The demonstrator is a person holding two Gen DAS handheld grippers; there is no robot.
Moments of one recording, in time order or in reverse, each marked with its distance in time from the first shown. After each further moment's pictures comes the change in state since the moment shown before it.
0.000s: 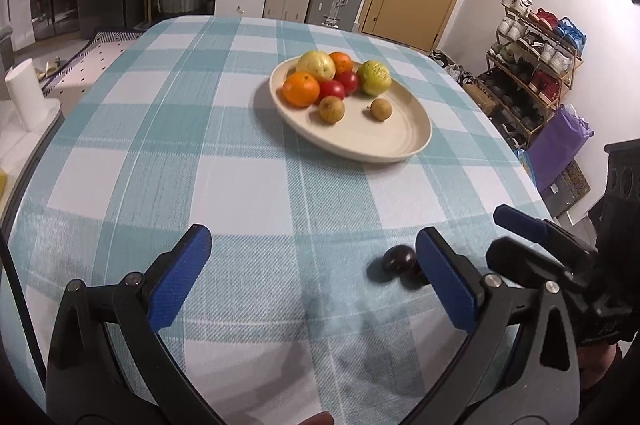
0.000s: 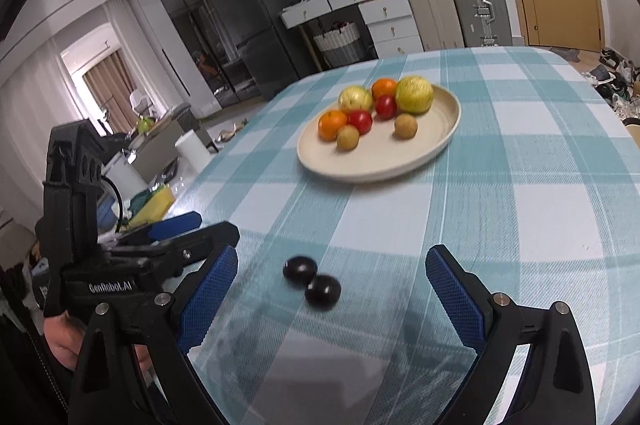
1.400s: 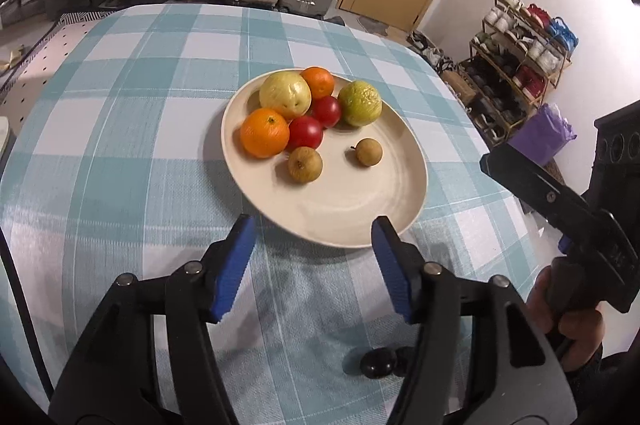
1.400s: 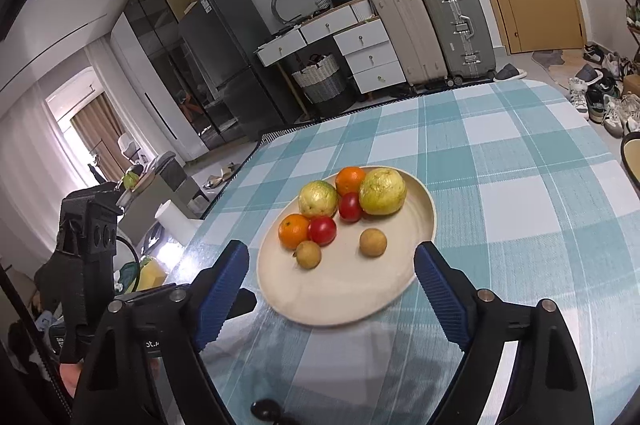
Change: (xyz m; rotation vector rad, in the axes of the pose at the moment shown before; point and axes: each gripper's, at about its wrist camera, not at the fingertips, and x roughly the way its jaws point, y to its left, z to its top) left arm 0.066 -0.007 0.088 -0.009 0.104 -0.117; right arm 0.024 -0.047 0.102 0.102 -0.115 -0.016
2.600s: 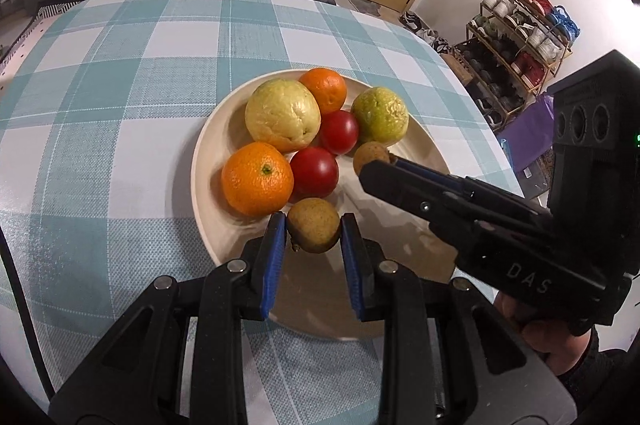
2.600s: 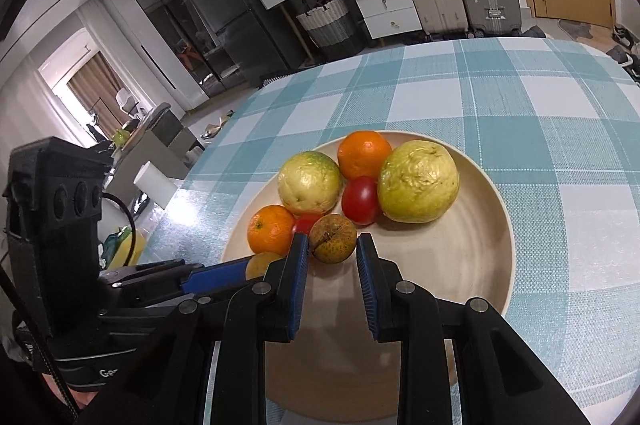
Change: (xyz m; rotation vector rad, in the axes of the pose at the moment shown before) left arm 0.081 0.013 0.054 0.017 0.094 -0.037; right arm 0.120 -0.008 0.020 -0.031 0.224 0.018
